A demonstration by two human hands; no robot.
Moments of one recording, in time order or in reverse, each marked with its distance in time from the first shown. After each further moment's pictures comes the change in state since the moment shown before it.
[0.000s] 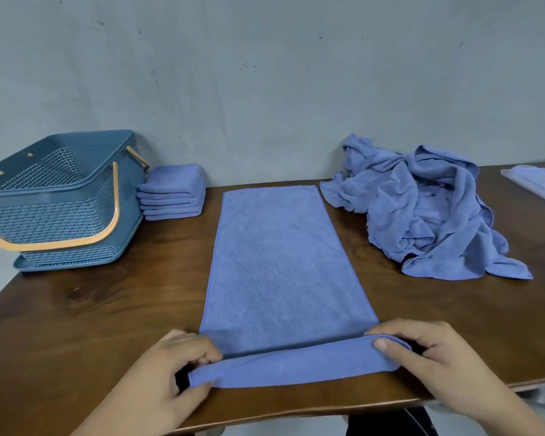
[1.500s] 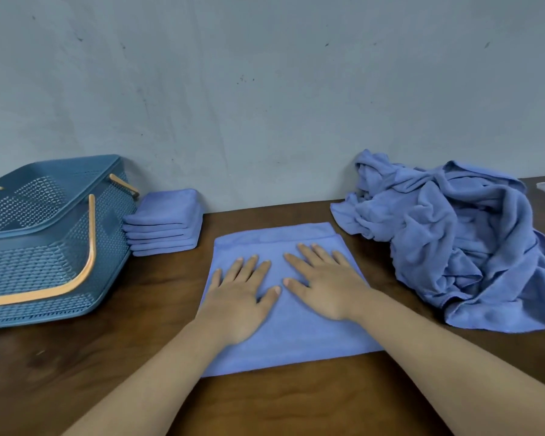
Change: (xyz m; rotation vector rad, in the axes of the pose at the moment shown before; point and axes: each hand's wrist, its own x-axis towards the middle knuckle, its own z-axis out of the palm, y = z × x) left_hand 0.237 -0.057 0.034 0.416 -0.101 -0.263; right_hand 0.270 0.031 0.066 -0.897 -0.232 0.005
